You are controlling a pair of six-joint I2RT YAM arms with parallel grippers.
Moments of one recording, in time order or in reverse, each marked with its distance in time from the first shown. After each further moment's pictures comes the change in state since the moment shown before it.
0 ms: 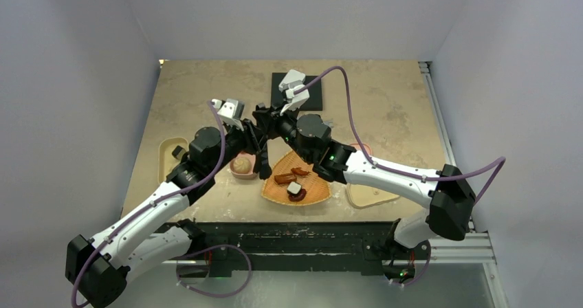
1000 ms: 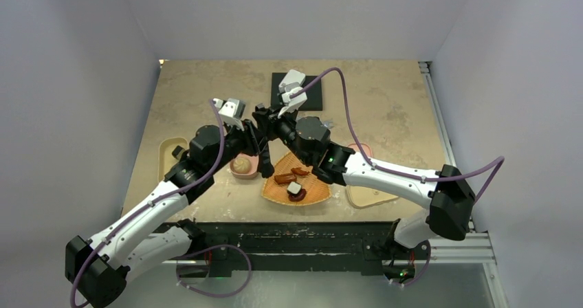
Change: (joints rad) left arm -0.006 0.003 0.041 -0.093 0.018 -0.026; right arm 0.020 0.000 -0.005 0.027 0.032 -0.089
